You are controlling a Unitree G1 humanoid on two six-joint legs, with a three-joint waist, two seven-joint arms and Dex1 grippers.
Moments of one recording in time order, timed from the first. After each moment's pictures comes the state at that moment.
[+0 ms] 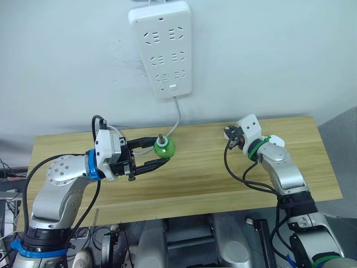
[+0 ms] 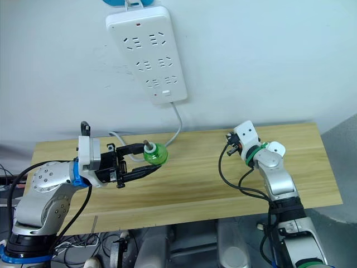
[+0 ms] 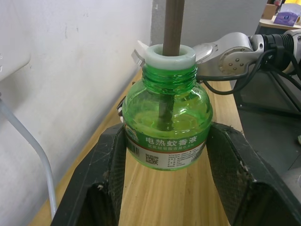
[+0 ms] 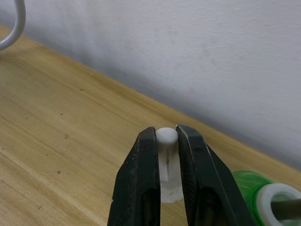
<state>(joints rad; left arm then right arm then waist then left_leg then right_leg) -0.18 0.69 0.12 -0.30 -0.59 0.14 -1.12 -0.50 -0.36 0.08 0.16 0.06 0.29 0.48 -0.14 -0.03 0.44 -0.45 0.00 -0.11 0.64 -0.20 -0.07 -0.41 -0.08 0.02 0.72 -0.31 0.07</state>
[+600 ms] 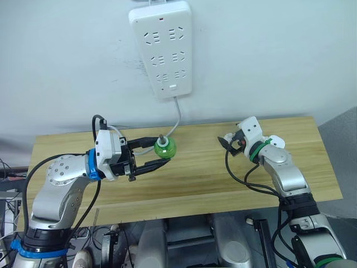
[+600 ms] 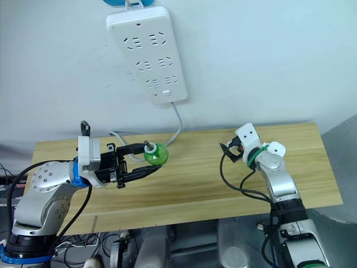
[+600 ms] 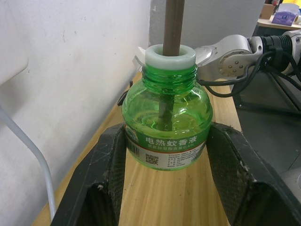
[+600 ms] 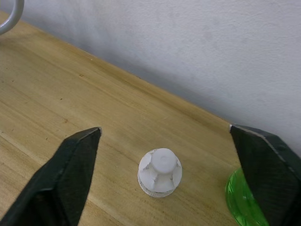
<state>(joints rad) -0.19 0.69 0.12 -0.30 -0.59 0.14 -1.13 -0.48 -0.37 0.08 0.15 0.06 0.30 0.50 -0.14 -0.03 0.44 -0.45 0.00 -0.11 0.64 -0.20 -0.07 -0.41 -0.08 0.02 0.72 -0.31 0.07</state>
